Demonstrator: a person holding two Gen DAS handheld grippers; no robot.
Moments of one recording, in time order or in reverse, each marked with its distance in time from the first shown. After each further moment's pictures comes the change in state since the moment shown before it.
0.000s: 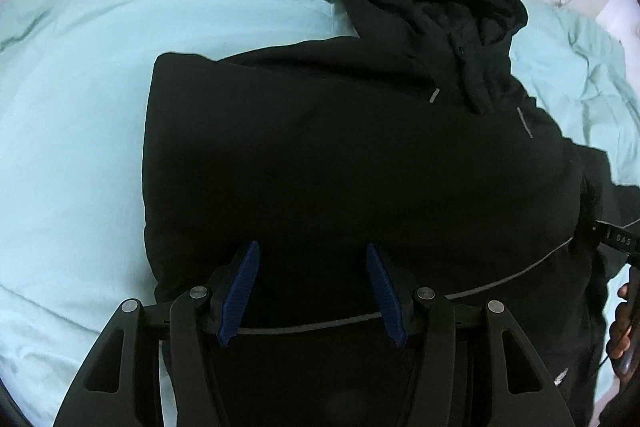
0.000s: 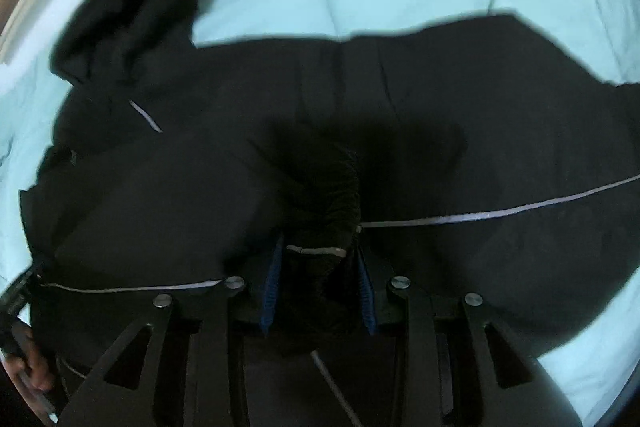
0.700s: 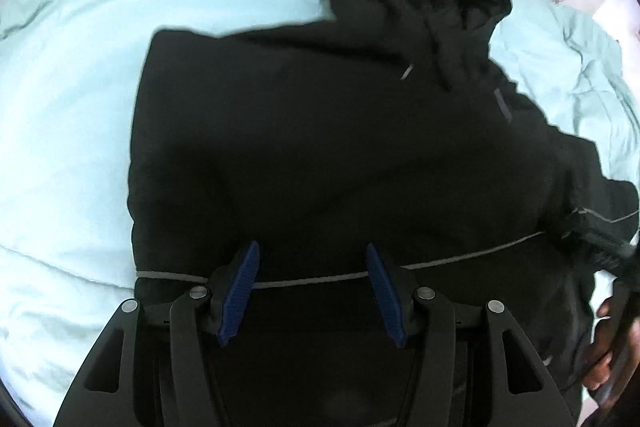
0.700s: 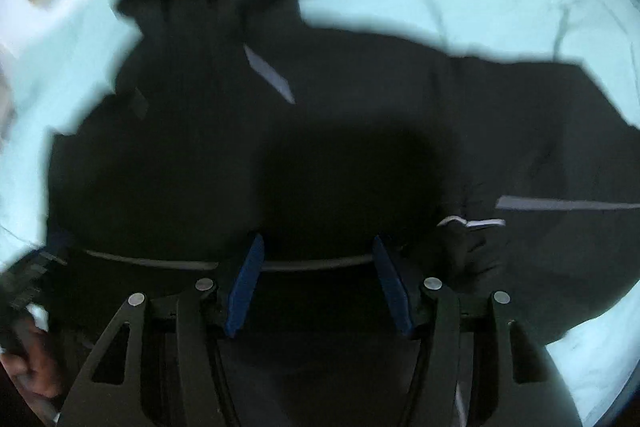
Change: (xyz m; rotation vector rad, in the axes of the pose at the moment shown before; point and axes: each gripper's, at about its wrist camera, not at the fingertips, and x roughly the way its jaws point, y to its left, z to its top) left arm -0.008 -0.013 -0.022 -0.023 0.036 -0.028; right arm -0.009 0.075 -0.038 -0.159 0.043 -0.001
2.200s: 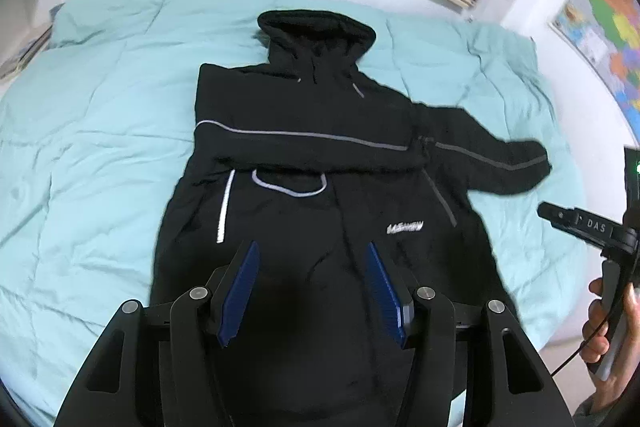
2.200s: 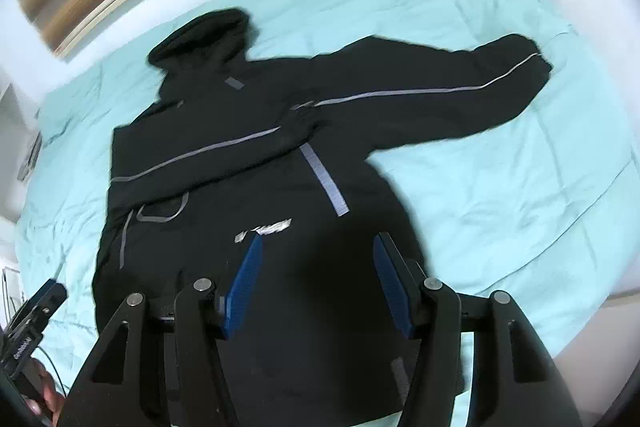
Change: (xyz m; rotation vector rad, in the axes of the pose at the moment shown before) left arm -0.246 -0.063 -0.180 0.013 -0.177 -0.097; right arm -0.274 -0.083 -0.184 0.199 -0.184 -0.028
